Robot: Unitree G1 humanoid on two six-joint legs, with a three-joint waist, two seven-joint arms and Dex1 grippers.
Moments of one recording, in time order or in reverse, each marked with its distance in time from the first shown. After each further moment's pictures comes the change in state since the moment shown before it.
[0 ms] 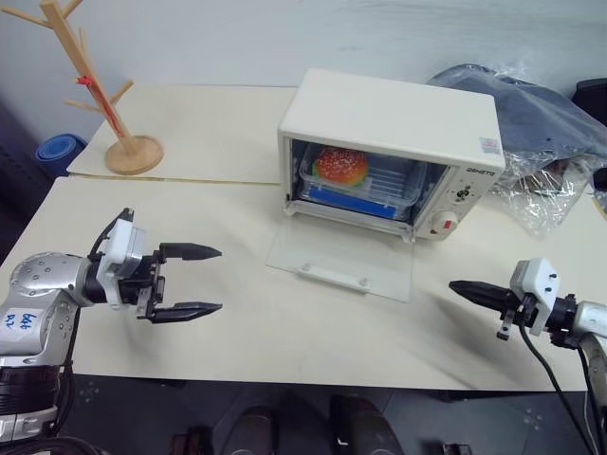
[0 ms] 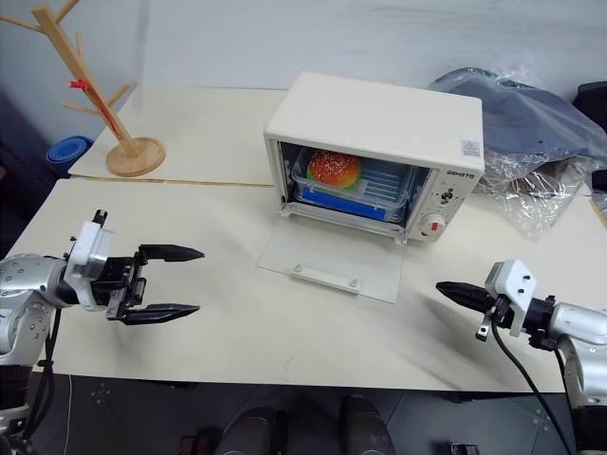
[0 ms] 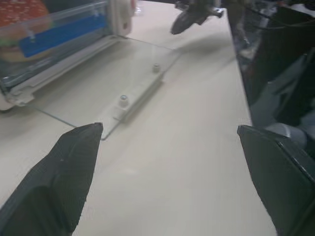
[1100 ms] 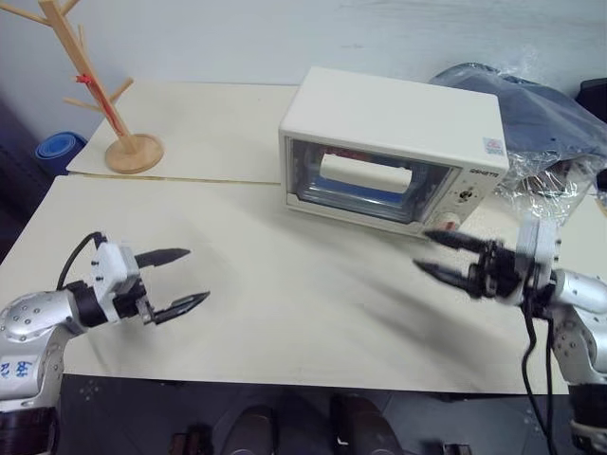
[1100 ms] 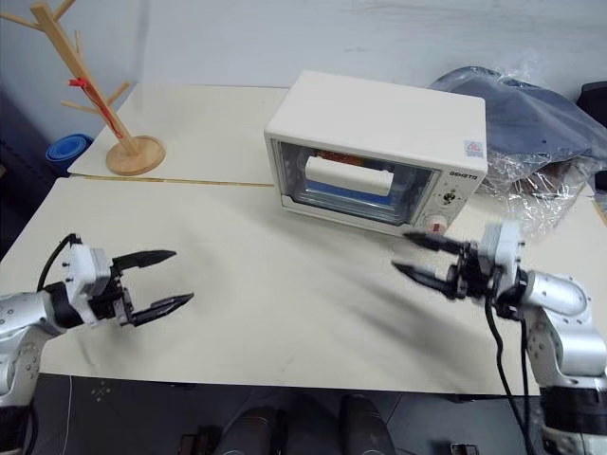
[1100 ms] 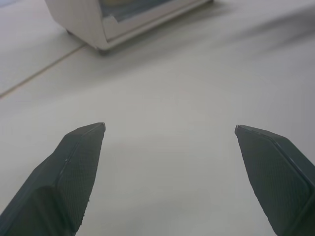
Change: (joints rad) left arm 0.276 -0.066 0.128 -0.039 0.153 -0.204 0.337; right arm -0.021 0.031 -0.020 -0.287 0.232 0.111 0.075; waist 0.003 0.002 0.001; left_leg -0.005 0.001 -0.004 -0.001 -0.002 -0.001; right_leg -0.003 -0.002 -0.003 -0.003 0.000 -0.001
